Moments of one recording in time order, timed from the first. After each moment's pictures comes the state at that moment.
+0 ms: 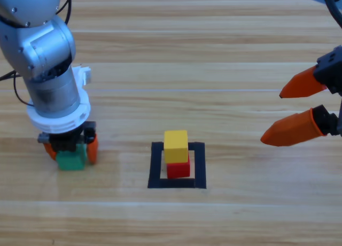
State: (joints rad) arm 0 -0.54 2.04 -1.27 0.79 0.03 -0.61; arm 1 0.80 1.47 -1.07 0.48 0.33 -0.19
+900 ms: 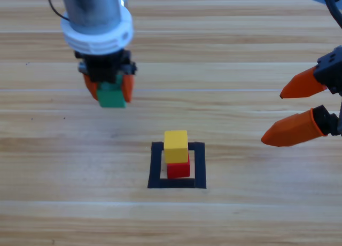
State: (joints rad) arm 0 -0.68 2.14 -2.02 1.40 0.06 -0.72; arm 1 0.80 1.47 -1.07 0.49 0.33 -0.19
